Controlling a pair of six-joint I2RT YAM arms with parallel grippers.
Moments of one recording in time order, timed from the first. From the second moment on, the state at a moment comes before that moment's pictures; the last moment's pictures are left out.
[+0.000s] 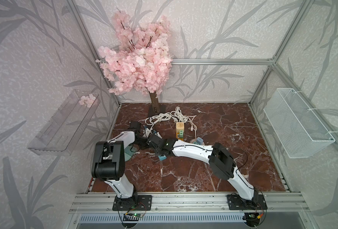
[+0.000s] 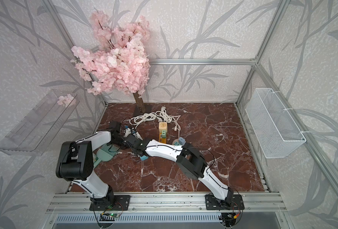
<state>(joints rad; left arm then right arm) 0.04 1.69 0.95 -0.59 0.63 -0.03 1.12 2.30 1.92 -0.62 0.36 0.49</state>
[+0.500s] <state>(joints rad) 0.04 1.69 0.95 -0.59 0.63 -0.03 1.07 2.26 1.87 -0.58 0.24 0.59</state>
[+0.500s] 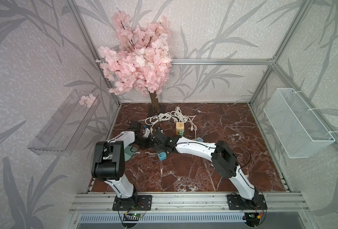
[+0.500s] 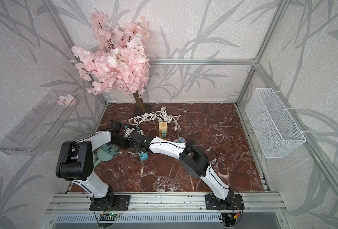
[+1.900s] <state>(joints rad) 0.04 1.51 0.89 -0.61 0.68 0.03 1.07 2.02 1.70 -0.69 0.32 0.53</state>
